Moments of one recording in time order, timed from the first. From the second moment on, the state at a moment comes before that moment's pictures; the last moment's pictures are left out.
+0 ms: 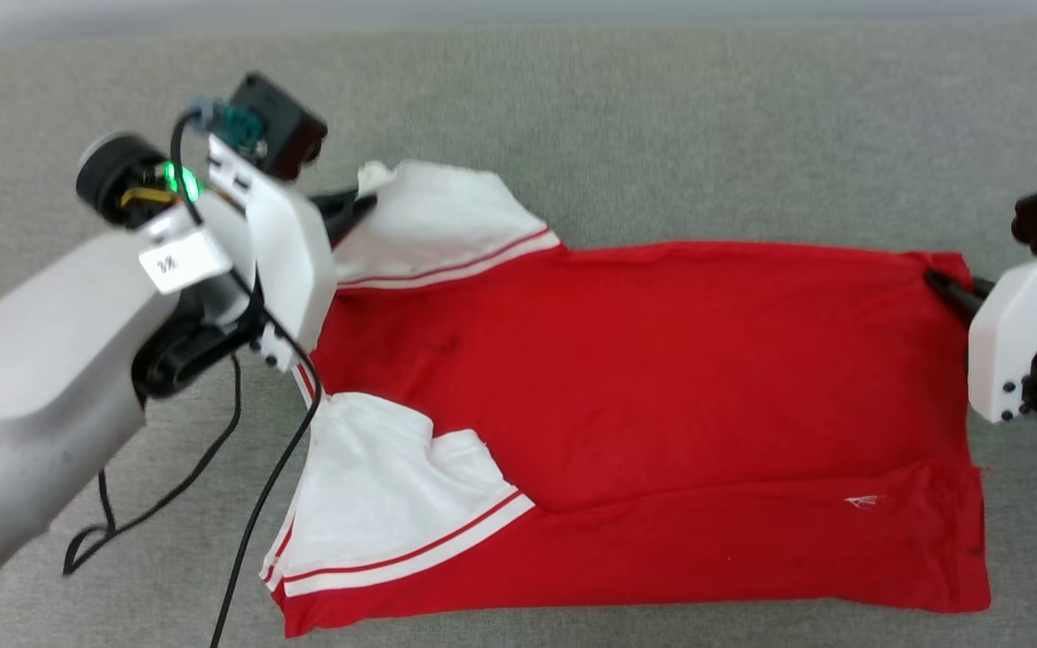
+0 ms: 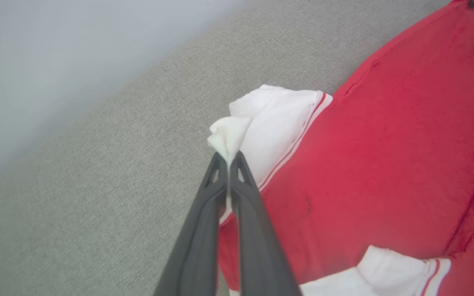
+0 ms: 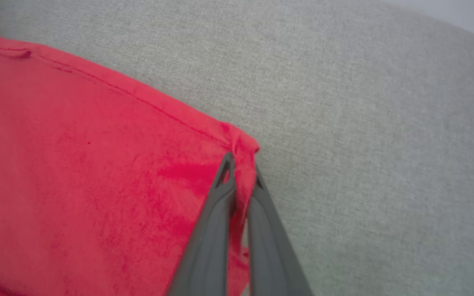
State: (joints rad) left arm -1.13 0.72 -1.15 0.29 -1.00 -0.08 0.27; right arm -0.68 -0.61 0.49 0.47 0.66 0.13 0.38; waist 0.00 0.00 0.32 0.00
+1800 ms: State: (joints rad) left arm -0.38 0.81 -0.93 0.03 -1.01 0.40 -0.26; right arm -0.06 -0.71 0.18 0.13 0.80 0.13 0.35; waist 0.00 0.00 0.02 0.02
